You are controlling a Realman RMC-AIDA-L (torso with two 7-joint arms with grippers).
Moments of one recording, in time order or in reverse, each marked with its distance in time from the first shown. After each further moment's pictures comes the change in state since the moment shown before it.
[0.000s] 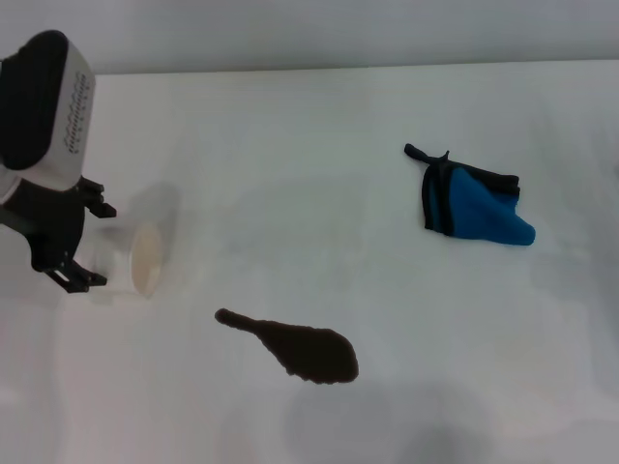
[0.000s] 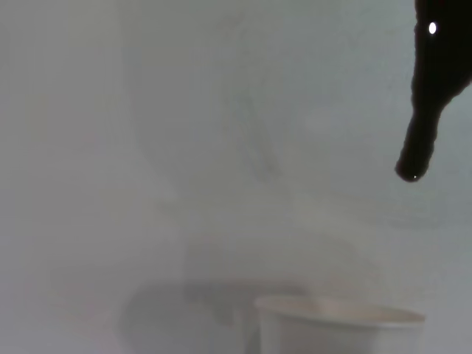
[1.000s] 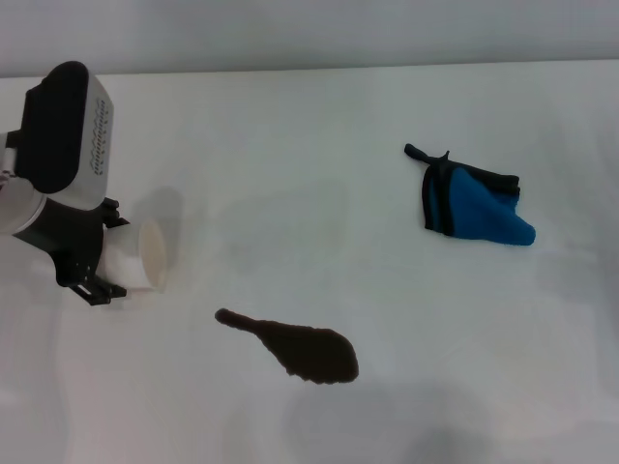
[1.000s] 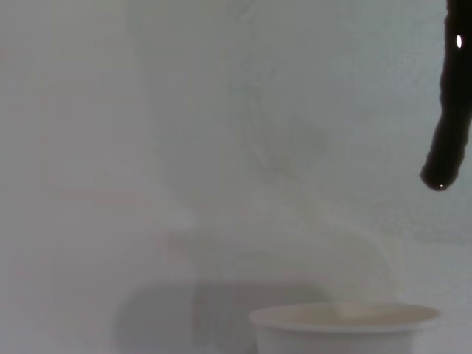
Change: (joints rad) left arm -0.006 -0.017 0.002 -0.142 -0.016 0.144 -0.002; right arm -0.008 -0.002 0.000 -0.009 -0.001 -0.002 0.000
